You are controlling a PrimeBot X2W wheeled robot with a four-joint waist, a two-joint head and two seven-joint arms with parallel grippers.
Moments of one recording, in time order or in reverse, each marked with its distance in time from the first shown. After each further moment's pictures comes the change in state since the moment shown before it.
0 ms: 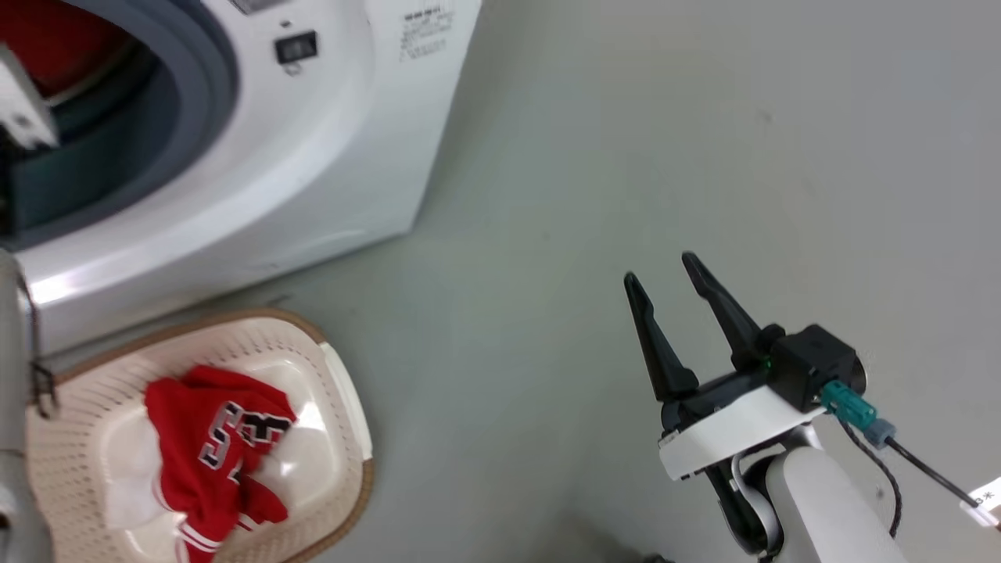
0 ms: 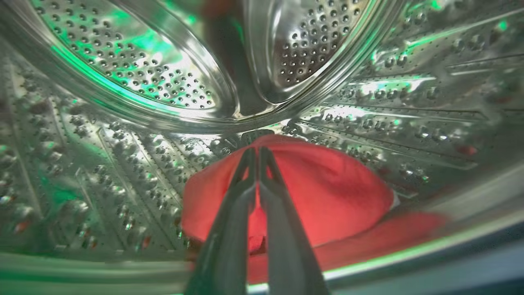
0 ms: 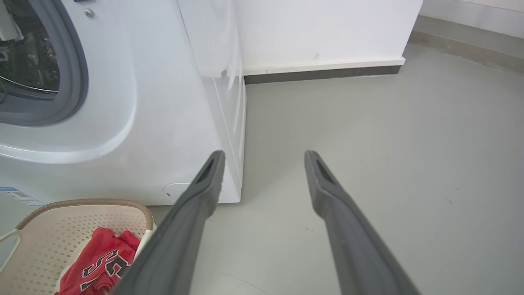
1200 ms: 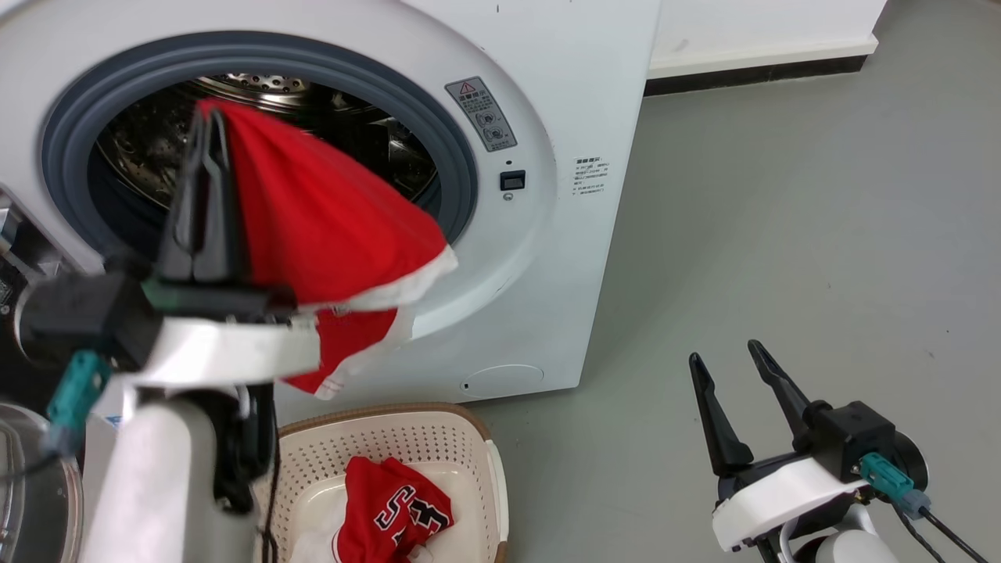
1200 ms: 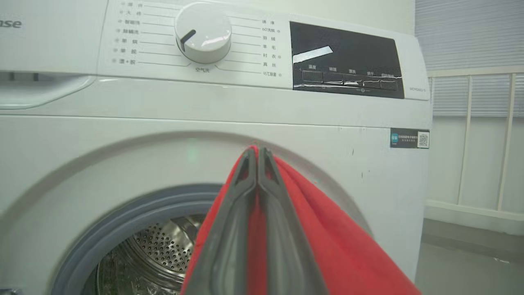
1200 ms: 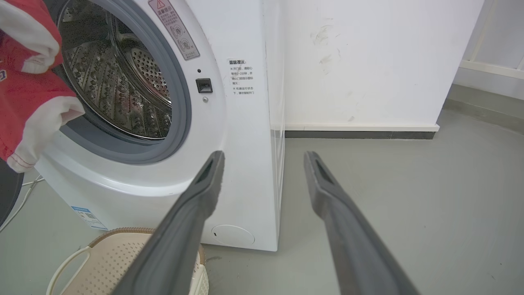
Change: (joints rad) left arm 0.671 -0.301 -0.048 -0.887 -0.069 -0.009 -0.222; right arm 0.225 0.000 -0.157 -0.077 -0.120 0.000 0.085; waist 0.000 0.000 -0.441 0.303
